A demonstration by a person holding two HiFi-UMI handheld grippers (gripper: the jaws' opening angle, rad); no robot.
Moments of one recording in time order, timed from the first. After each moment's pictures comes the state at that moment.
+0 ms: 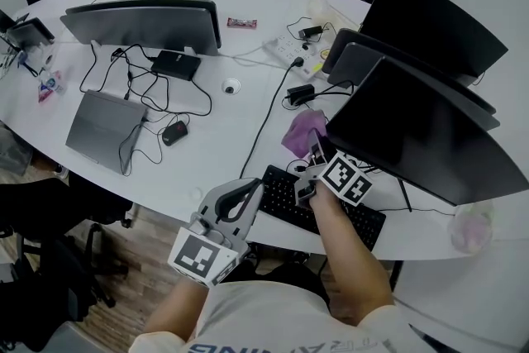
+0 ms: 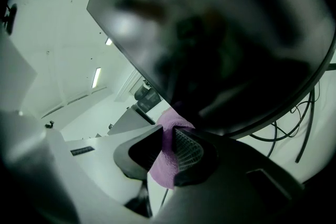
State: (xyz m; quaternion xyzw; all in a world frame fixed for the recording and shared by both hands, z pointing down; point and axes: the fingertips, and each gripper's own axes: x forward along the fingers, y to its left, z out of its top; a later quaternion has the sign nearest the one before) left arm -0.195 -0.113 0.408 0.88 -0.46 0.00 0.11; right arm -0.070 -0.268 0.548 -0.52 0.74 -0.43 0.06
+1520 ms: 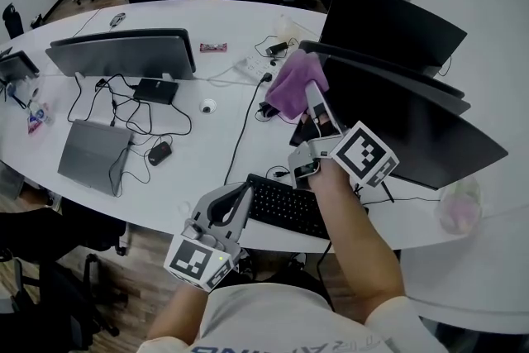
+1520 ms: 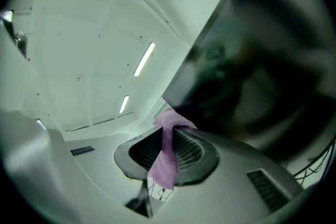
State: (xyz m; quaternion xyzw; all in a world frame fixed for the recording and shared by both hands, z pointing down) left arm -0.175 -0.099 0.378 0.89 -0.44 -0.03 0.09; right arm -0.065 -0.273 0.307 -0.46 0.79 -0.33 0.23
